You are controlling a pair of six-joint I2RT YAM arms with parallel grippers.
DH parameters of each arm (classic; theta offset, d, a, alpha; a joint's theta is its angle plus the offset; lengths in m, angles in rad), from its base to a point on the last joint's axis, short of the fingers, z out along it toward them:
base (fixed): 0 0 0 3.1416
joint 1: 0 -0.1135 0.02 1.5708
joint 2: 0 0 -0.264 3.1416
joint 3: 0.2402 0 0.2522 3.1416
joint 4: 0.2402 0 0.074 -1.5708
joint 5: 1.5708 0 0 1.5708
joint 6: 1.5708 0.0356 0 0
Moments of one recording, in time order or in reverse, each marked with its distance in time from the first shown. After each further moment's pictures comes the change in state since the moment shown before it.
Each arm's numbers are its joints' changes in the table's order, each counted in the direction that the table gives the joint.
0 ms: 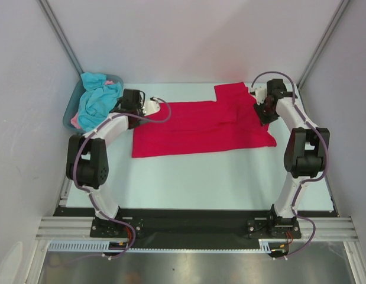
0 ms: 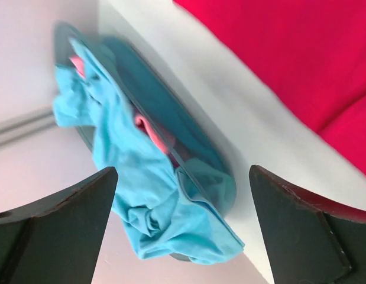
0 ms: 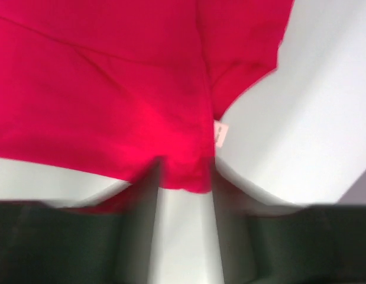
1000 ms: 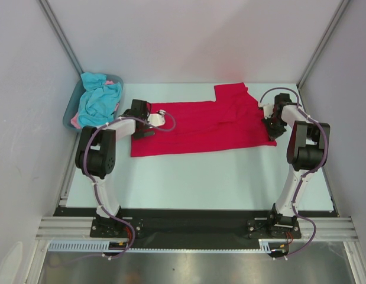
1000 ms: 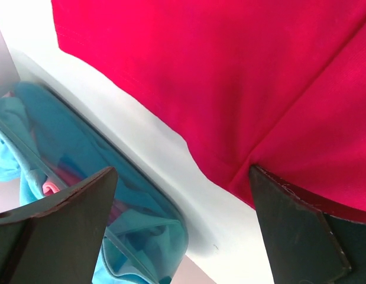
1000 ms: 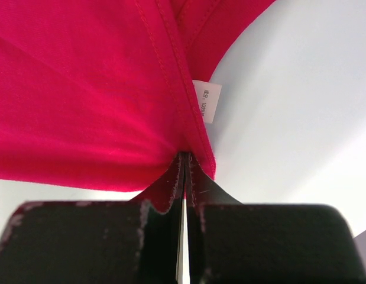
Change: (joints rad) left arm 0.019 0.141 -0.055 -0.044 0.064 0.036; right arm 0.108 0.106 -0.107 -0.041 -0.006 -0.024
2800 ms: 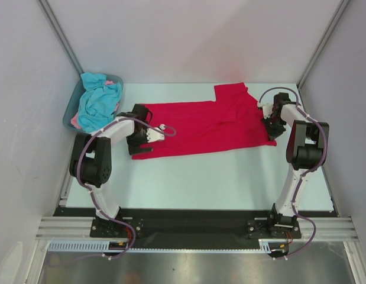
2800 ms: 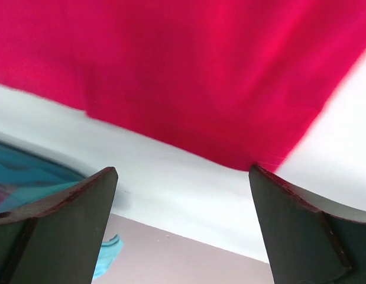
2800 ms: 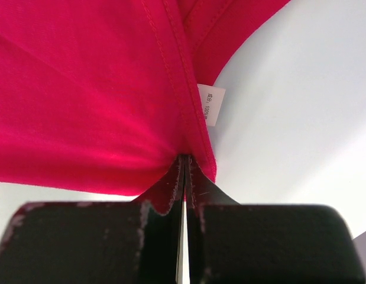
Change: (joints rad) left arm 0.048 -0.131 -0.003 0.547 0.068 -0.045; right arm -0.006 0.018 0.024 0.024 0.005 -0.008
